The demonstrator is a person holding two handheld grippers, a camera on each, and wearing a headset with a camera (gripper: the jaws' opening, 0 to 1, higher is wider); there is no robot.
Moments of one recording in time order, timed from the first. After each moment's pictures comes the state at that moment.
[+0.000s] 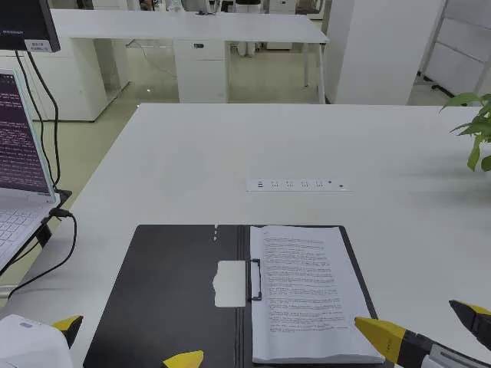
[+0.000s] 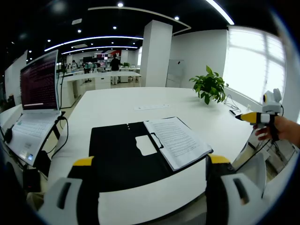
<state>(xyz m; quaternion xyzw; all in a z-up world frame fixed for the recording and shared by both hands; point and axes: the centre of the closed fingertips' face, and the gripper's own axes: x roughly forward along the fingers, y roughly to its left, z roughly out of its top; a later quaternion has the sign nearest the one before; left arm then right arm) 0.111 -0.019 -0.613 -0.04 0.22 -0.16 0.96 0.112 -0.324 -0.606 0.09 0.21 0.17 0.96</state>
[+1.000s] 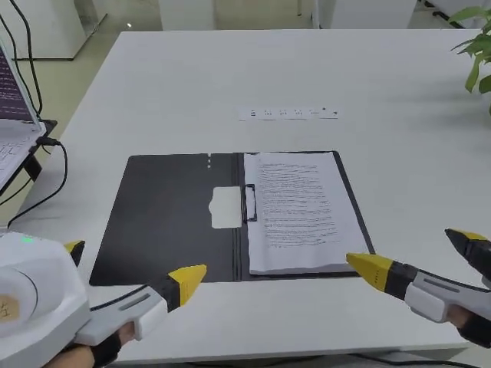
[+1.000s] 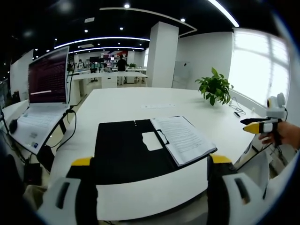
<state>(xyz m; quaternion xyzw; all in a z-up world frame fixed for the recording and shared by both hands) 0.106 -0.019 -0.619 -0.03 0.23 -0.16 0.96 0.106 -0.313 -0.622 0.05 0.24 0.19 0.95</state>
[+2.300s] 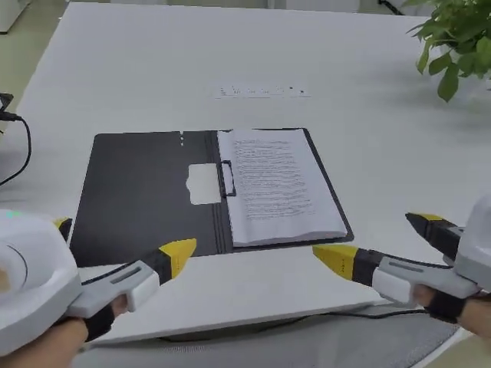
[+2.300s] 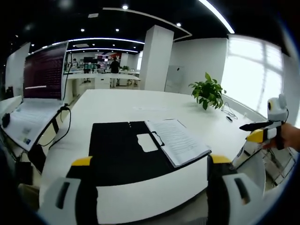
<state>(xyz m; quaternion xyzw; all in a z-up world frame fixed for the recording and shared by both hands) 0.107 -0.008 -0.621 -0.08 0.20 -0.19 0.96 0.084 -0.275 -0.601 0.03 0.24 0.19 0.95</state>
